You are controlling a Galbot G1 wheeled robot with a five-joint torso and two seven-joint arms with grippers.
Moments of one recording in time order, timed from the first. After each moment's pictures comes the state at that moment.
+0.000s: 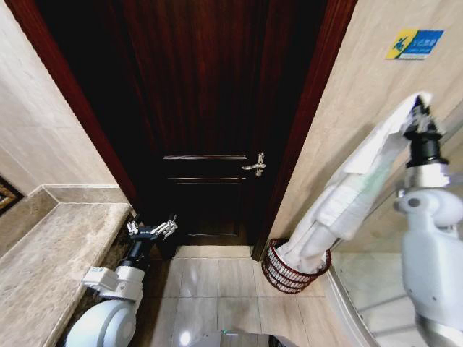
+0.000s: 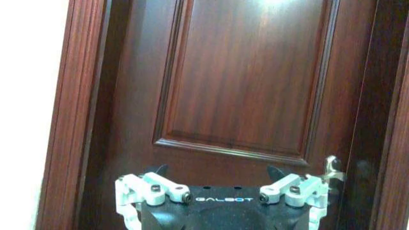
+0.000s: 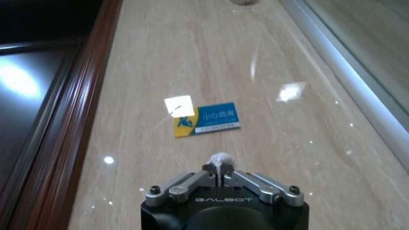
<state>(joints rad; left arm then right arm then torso) 1.76 -1.52 -0.76 -2.50 -0.35 0.17 0.13 -0.83 1.00 0.88 1.72 0.84 0.16 -0.24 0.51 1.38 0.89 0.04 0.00</state>
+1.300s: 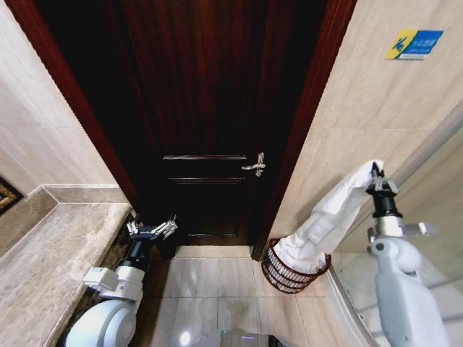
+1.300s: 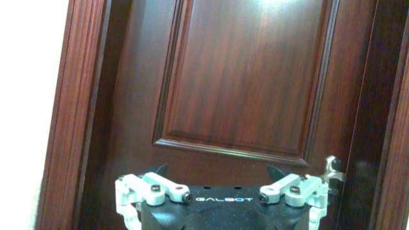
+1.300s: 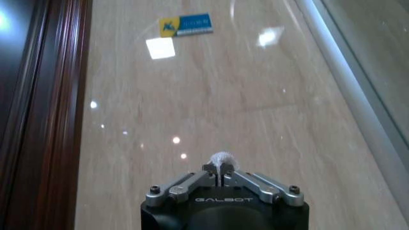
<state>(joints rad) 1.76 -1.52 -0.76 -2.50 -0.35 0.17 0.13 -1.14 1.20 0.93 1.66 0.71 0.28 -0.35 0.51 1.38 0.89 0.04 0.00</state>
